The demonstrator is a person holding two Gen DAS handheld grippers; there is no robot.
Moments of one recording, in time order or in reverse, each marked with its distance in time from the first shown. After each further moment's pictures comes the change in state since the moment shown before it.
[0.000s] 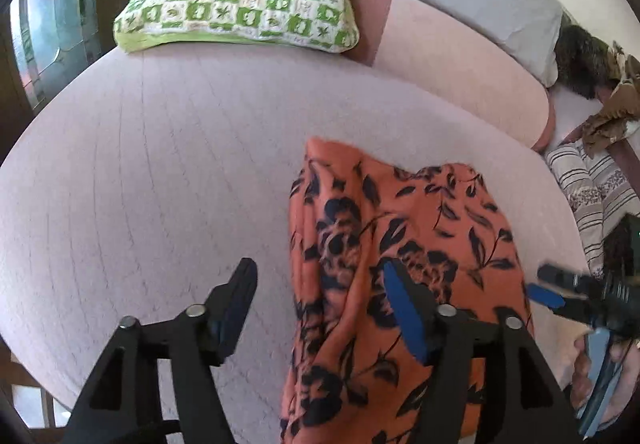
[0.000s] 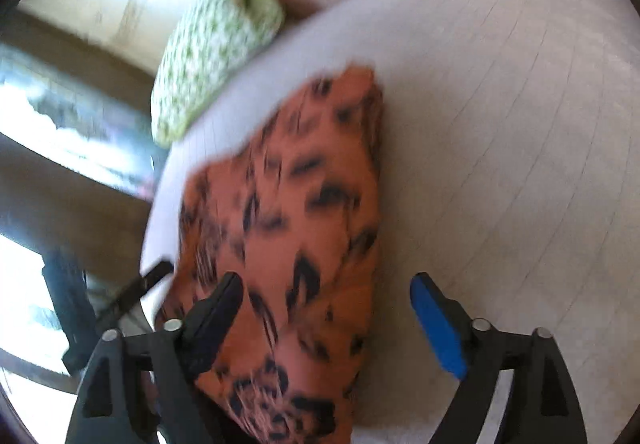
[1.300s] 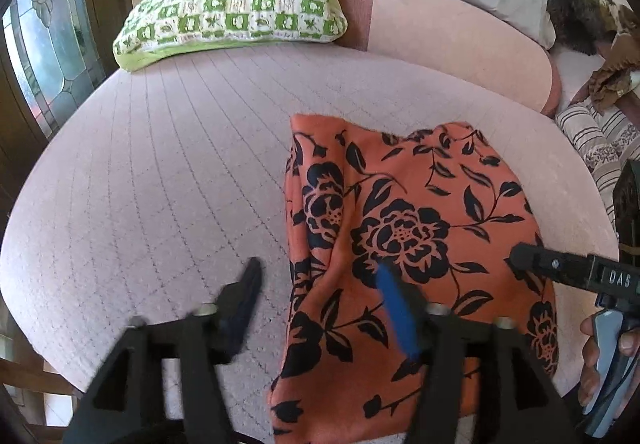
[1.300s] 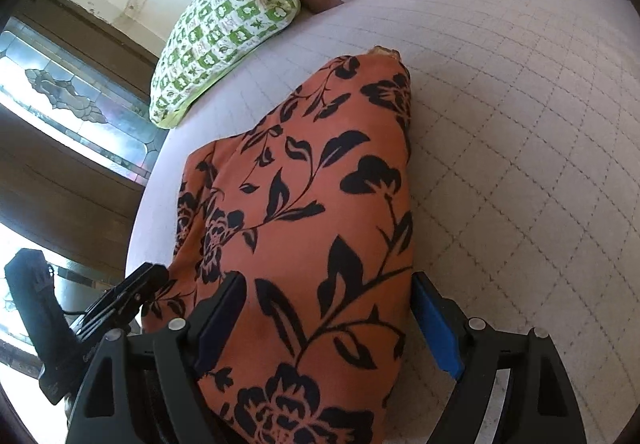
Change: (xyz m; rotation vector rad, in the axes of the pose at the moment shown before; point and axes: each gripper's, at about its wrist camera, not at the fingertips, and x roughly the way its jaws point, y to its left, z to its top) left arm -0.005 -0.025 -0.039 0.106 0.017 0.106; right arm 0.026 0.028 -0.016 -0.097 0.016 -0.065
